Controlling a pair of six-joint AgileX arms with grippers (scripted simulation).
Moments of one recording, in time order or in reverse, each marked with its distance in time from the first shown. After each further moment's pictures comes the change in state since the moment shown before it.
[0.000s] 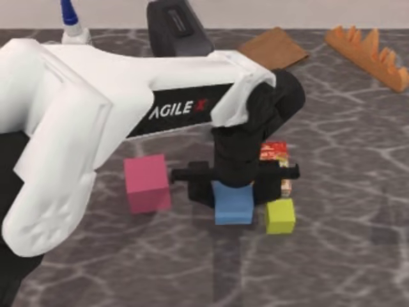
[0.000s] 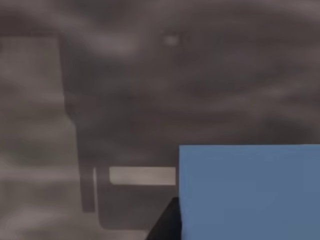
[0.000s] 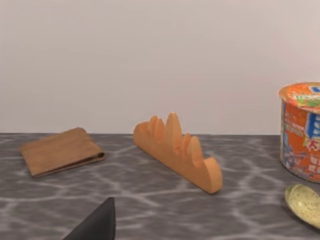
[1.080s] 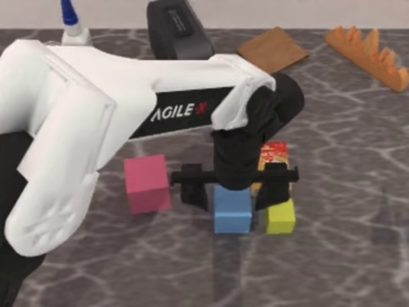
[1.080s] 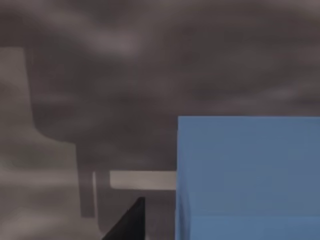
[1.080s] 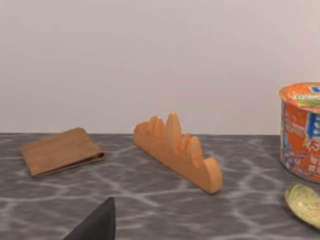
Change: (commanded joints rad) left arm -0.001 0.003 -0.008 0.008 0.000 0.000; right arm 0.000 0.000 0.000 0.000 0.000 0.000
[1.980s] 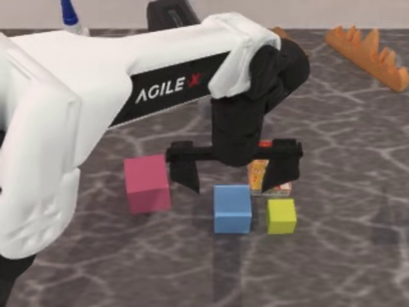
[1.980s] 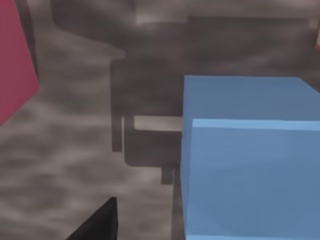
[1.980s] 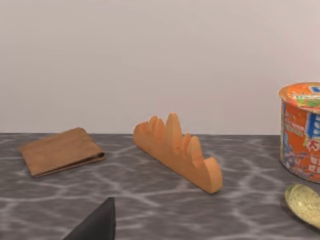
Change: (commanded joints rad) left arm 0.013 -0.047 0.140 -0.198 0.000 -0.006; right arm 0.000 0.000 0.000 0.000 0.000 0.000
